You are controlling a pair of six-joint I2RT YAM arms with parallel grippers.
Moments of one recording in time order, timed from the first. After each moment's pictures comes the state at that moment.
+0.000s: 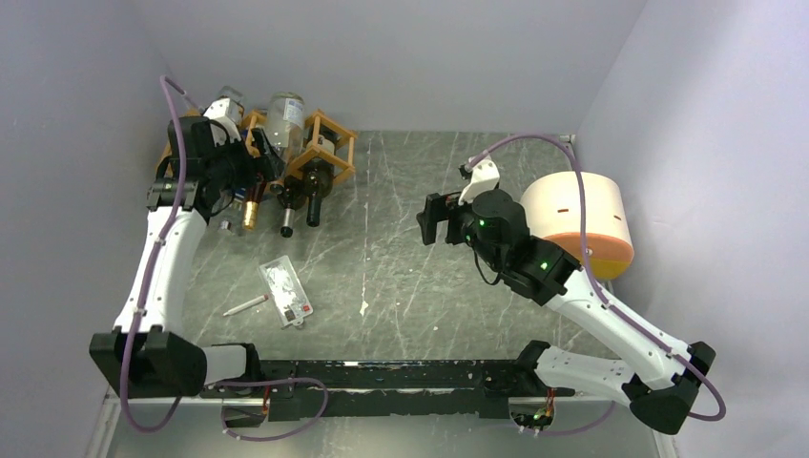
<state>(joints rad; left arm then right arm) -0.01 1.24 1.30 -0.57 0.21 -0.26 0.84 1.00 1.07 -0.42 0.39 0.29</state>
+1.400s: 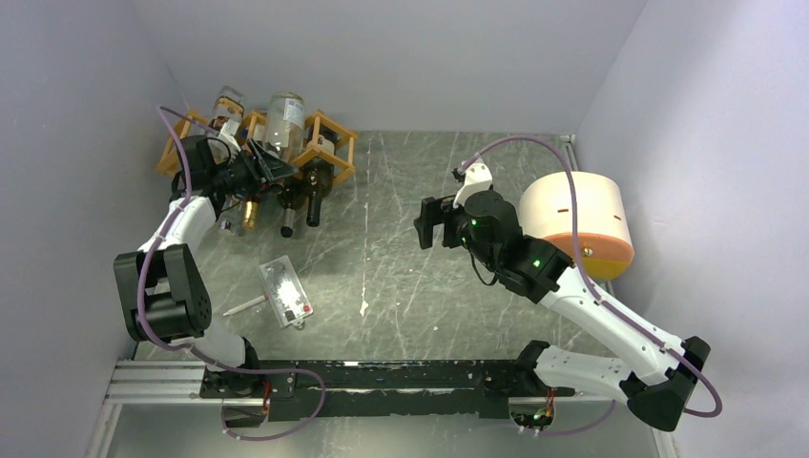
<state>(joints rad) 0.19 1.57 1.07 0.01 0.92 -0.62 0.84 1.02 1.05 -0.43 0.35 0.30</state>
